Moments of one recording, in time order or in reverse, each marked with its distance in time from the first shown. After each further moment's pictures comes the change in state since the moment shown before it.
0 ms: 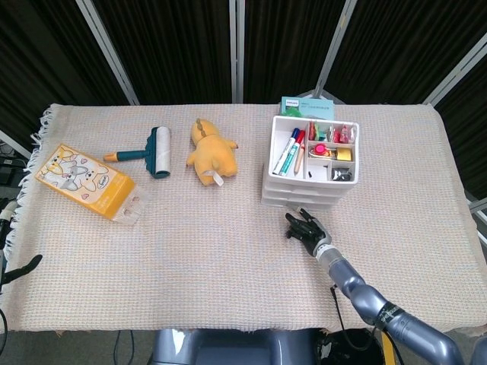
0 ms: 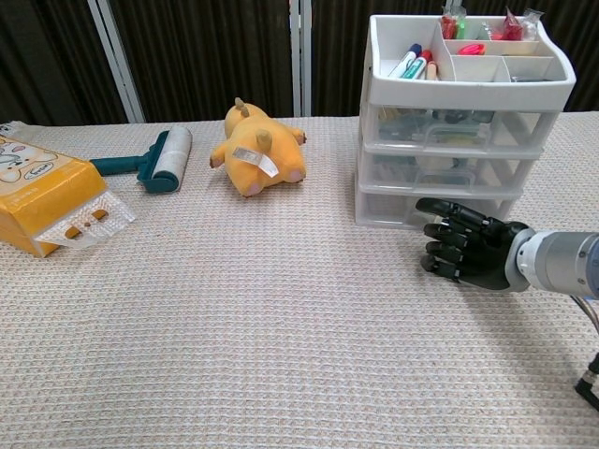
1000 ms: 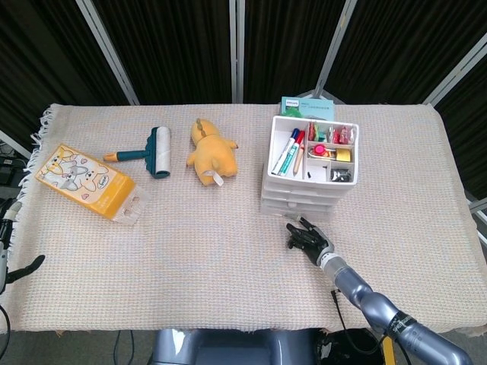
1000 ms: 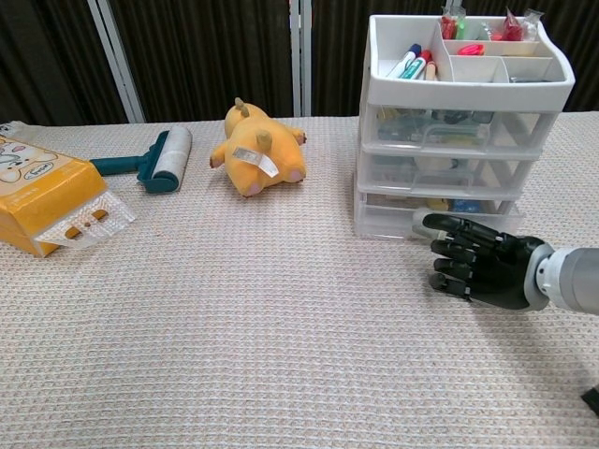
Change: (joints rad) left arm -0.003 -0.009 0.001 -0.002 0.001 -0.005 0.023; right arm -0.083 0.043 -0.001 -0.065 -0.031 -0.072 -0.070
